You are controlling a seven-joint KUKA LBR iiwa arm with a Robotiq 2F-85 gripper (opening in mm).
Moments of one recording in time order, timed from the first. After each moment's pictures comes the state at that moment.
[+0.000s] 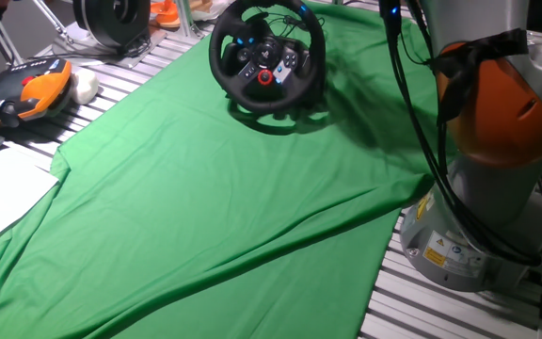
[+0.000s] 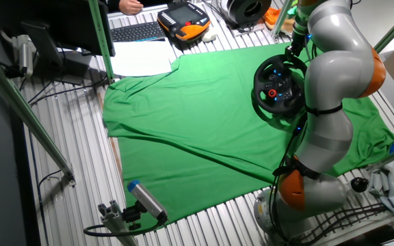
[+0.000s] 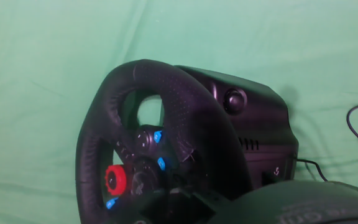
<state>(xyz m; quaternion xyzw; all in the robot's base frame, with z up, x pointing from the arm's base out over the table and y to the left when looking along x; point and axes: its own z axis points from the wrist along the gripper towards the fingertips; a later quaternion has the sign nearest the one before) 0.583 -0.265 0.270 0.17 -0.98 0.02 0.07</state>
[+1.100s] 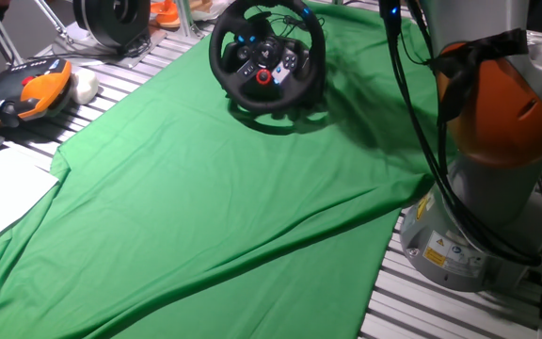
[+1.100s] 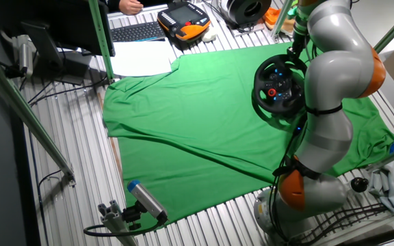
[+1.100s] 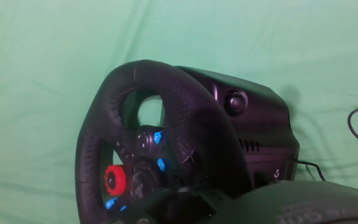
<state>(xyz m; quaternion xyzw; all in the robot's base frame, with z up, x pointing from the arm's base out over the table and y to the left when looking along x) 0.575 -0.269 0.278 0.18 -0.98 0.04 0.08</state>
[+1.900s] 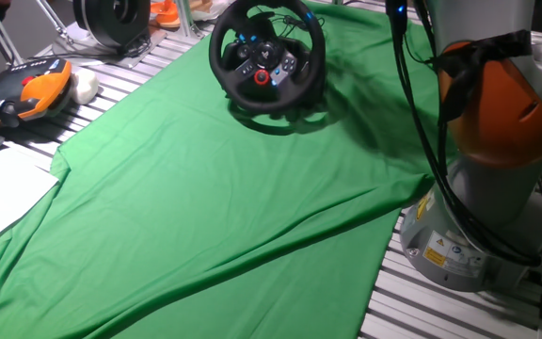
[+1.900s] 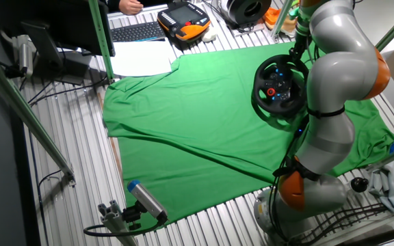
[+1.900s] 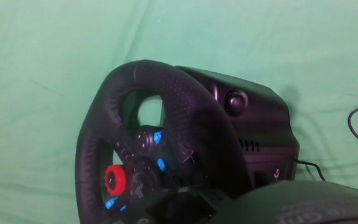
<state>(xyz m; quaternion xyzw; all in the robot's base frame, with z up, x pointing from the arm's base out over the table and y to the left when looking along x) 0.562 -0.270 0.286 0.18 -0.98 0.04 0.08</state>
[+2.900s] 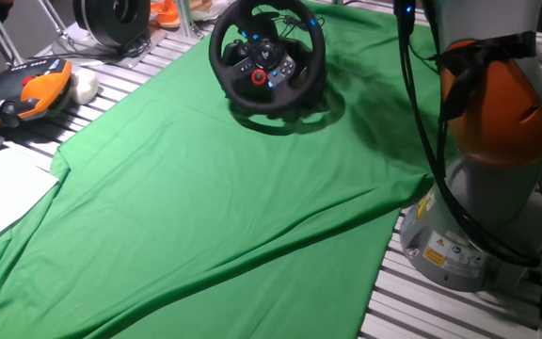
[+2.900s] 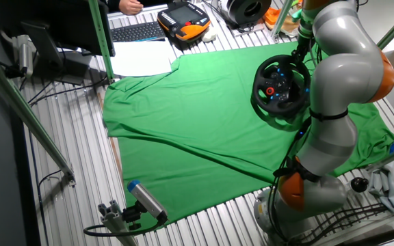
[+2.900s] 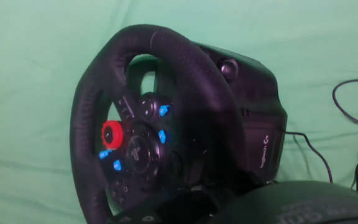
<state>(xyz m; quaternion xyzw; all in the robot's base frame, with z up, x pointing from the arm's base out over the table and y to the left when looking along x) 0.545 -0.273 0.289 0.17 -0.98 0.05 0.08</state>
